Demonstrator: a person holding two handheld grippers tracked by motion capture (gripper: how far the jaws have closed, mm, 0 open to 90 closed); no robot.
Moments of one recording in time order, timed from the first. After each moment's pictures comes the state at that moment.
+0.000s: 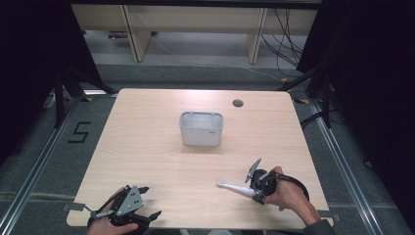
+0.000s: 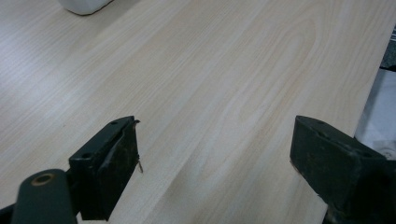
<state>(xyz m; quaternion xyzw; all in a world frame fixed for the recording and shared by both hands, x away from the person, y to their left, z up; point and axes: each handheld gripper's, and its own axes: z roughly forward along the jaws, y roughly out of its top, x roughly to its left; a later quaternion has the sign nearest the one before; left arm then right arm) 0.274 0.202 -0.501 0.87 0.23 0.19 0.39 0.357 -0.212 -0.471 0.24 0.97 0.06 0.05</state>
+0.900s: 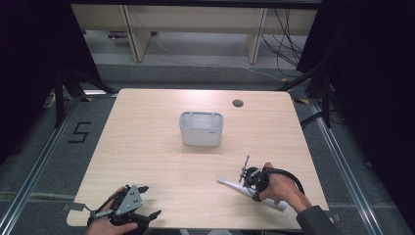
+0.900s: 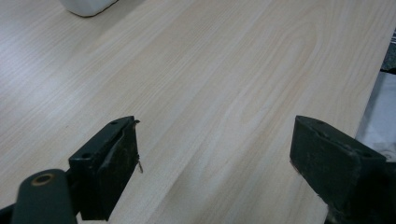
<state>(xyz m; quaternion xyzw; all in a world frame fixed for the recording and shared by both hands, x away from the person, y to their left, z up) 0.275 0.203 -0.500 0.87 0.24 0.19 0.39 0.373 -0.196 -0.475 0.20 0.98 -0.02 0.01</state>
